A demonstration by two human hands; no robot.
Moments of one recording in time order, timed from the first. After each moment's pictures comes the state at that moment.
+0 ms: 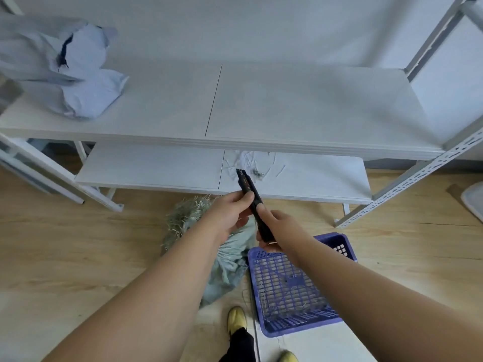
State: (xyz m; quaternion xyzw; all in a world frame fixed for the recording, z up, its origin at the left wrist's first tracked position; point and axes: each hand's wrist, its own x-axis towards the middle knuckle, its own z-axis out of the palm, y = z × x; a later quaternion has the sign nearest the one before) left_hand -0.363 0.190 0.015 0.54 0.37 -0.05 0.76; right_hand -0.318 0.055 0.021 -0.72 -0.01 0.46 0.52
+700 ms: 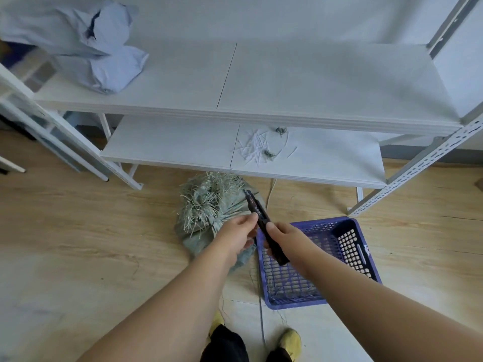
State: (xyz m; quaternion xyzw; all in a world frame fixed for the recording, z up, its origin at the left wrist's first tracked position) left_hand -0.454 0.103 -0.030 0.54 0.46 -0.05 0.71; right_hand -0.385 -0.015 -0.025 -0.72 -0.04 0.50 0.48
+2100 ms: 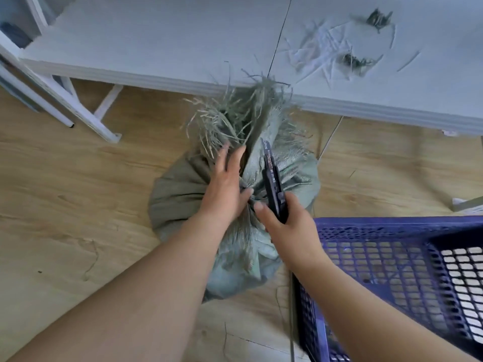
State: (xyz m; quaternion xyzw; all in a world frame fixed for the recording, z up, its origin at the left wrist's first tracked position) left_hand -0.395 0.300 -0.469 0.91 0.32 0.08 0.27; right_hand -0.360 0.152 -0.433 -0.79 -0.15 0.31 0.51
